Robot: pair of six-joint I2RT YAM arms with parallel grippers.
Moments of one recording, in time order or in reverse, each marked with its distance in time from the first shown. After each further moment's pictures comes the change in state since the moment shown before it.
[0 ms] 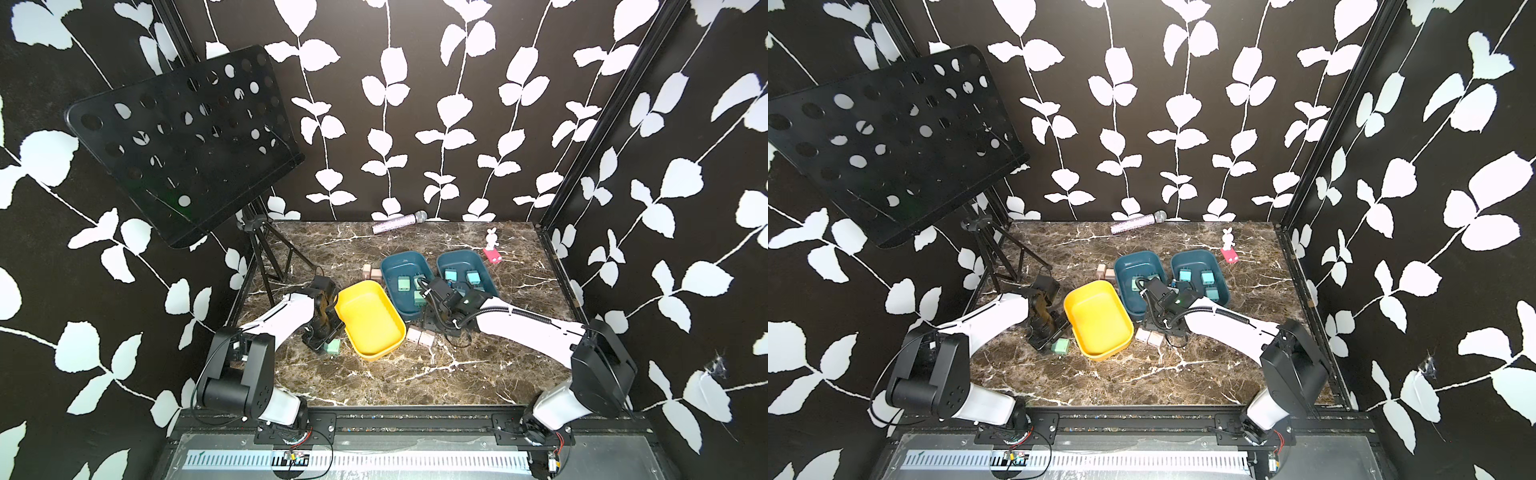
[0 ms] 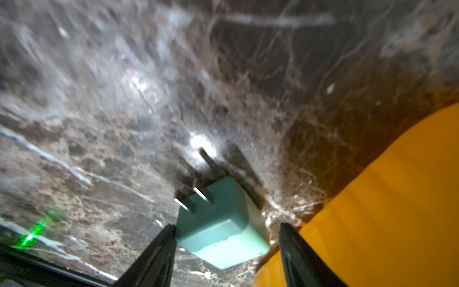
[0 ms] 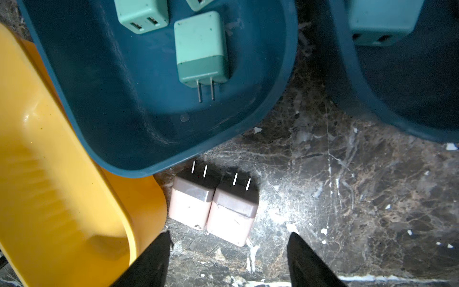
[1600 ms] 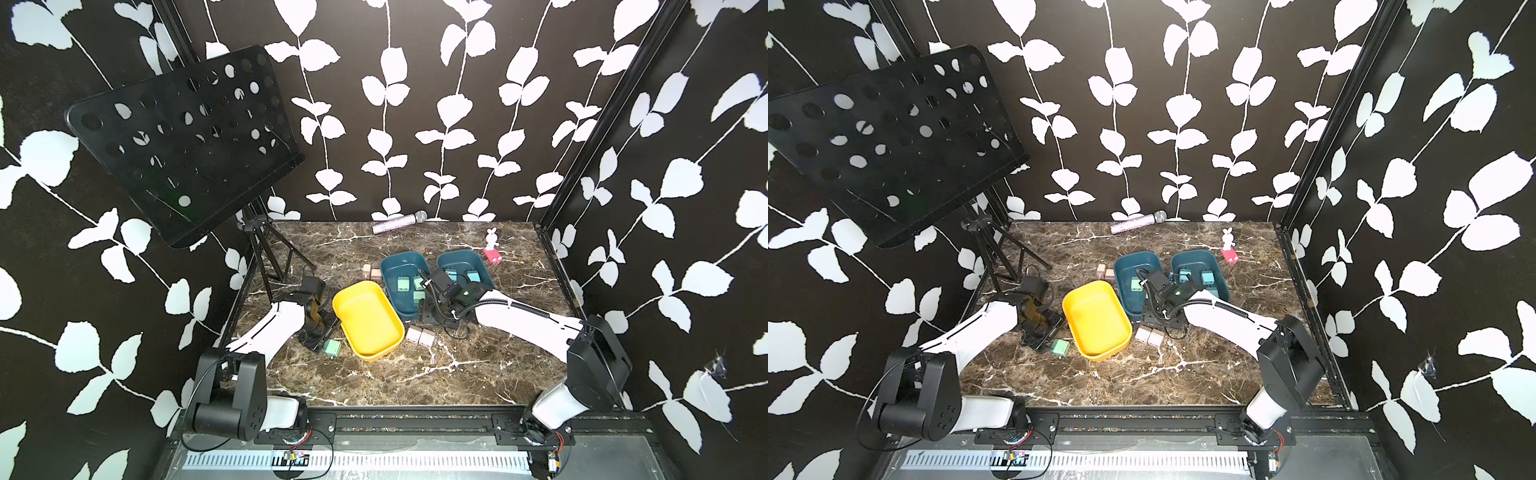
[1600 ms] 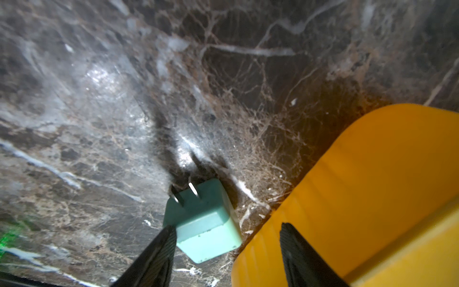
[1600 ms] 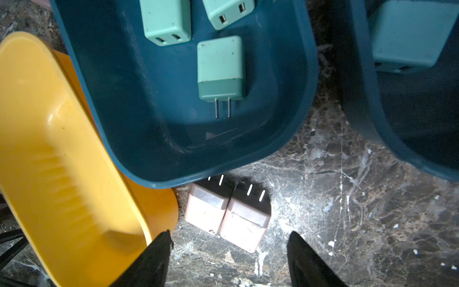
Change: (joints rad) left arm 0.055 -0.128 -0.073 0.072 0.068 -0.024; right arm -0.039 0.035 0.063 -0.011 -0.056 -0.073
